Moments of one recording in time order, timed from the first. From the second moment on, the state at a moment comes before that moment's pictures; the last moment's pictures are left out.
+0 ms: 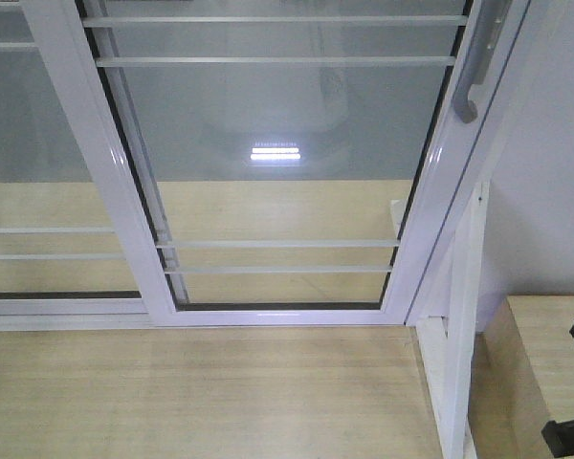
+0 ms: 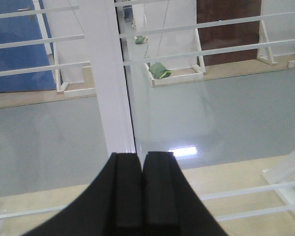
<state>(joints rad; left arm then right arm) -0.09 -0.01 0.03 0.07 0.15 0.00 0.14 -0.01 0.03 0.01 0.17 -0.10</state>
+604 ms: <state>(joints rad) -0.09 -0.01 0.03 0.07 0.14 0.00 0.14 -0.01 0.03 0.01 0.17 -0.10</state>
